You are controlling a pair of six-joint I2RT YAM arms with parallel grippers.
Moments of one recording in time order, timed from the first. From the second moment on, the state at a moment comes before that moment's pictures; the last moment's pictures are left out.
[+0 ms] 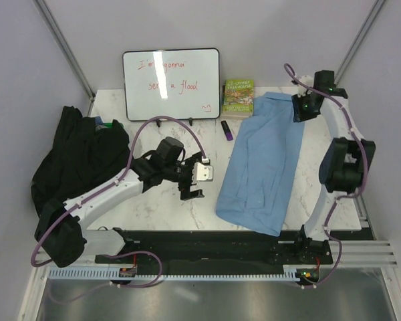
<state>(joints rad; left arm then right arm) -0.71 1.26 0.91 -0.45 0.58 0.76 -0.12 2.10 1.83 -0.77 -0.16 -0.34</state>
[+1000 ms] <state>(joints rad) -0.77 1.47 0.79 -0.22 0.82 1.21 0.19 0.97 0.67 -1.32 -0.52 -1.88</state>
